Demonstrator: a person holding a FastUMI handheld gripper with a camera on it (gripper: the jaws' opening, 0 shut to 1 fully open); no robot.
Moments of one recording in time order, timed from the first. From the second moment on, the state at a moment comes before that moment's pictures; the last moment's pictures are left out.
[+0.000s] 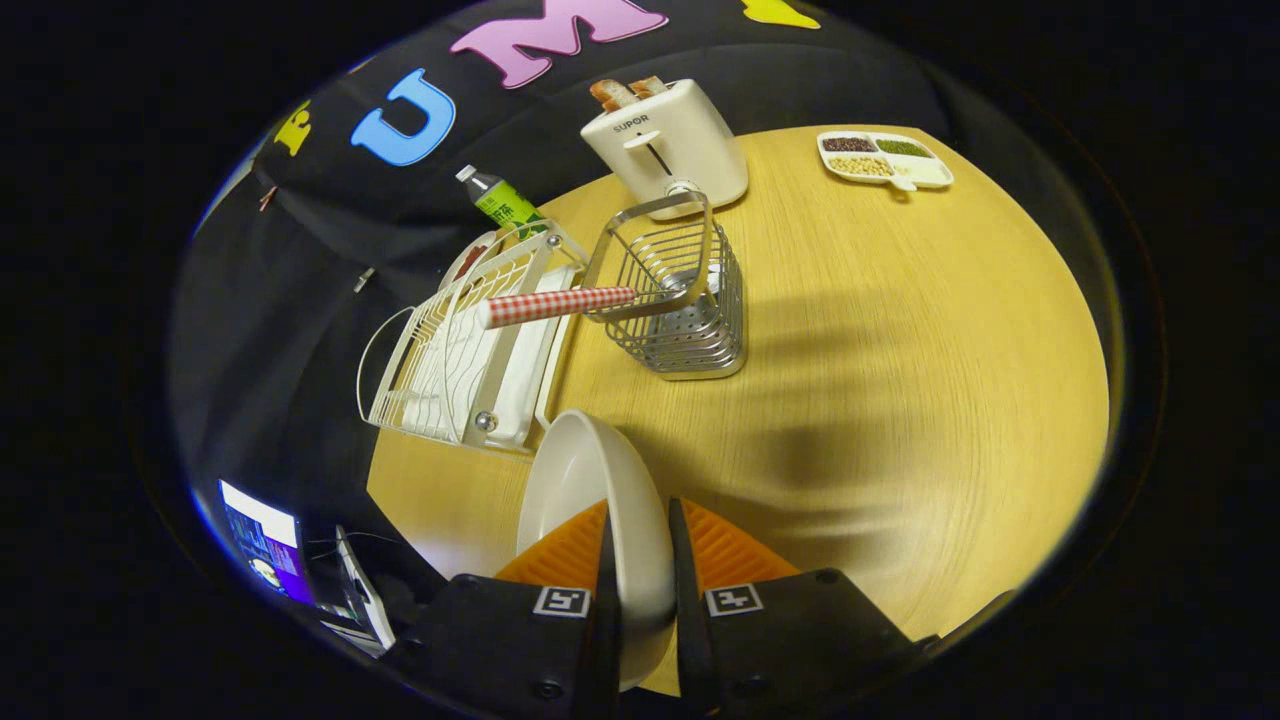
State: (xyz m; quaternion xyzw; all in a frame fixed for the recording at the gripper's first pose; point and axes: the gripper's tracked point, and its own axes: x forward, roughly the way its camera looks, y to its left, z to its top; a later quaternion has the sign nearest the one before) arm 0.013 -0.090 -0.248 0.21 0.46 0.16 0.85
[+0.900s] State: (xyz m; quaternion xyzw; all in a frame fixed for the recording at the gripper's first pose) arm 0.093 -0.068 -0.154 0.00 0.19 0.20 0.96
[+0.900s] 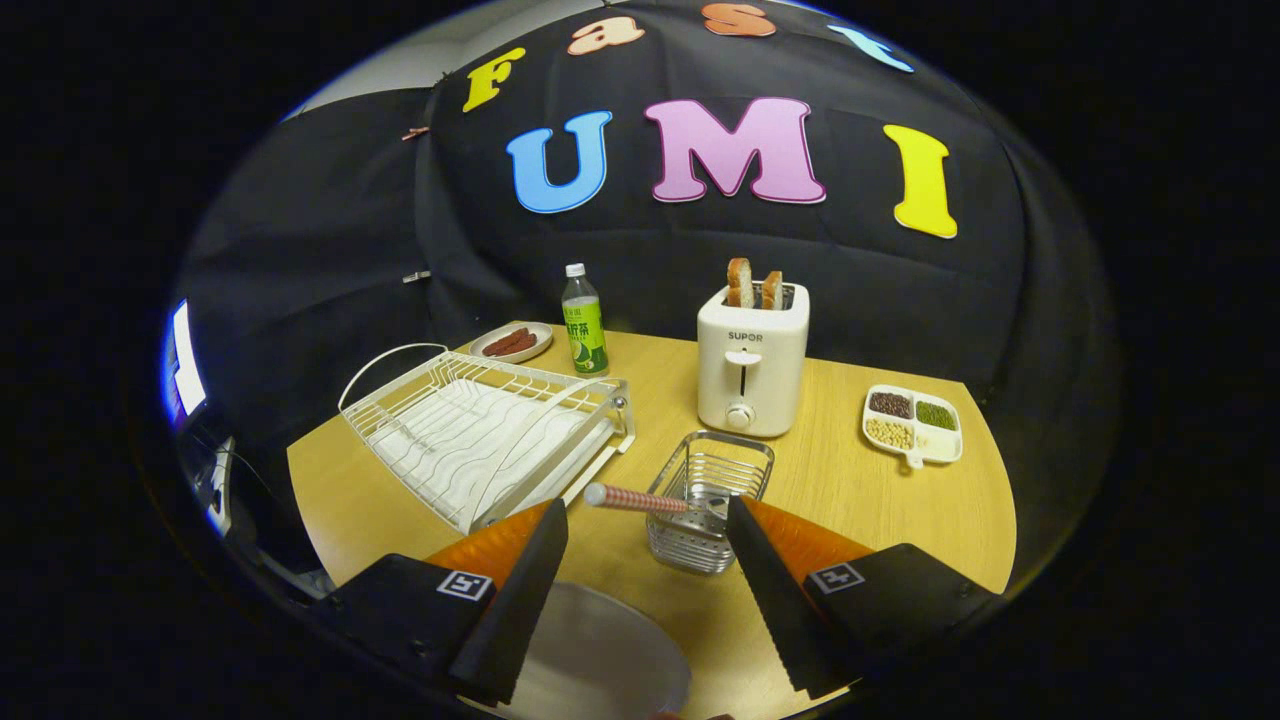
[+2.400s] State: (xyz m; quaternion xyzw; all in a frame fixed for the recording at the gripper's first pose) arm 0.158 -0.098 -0.132 -0.03 0.17 0.14 0.98
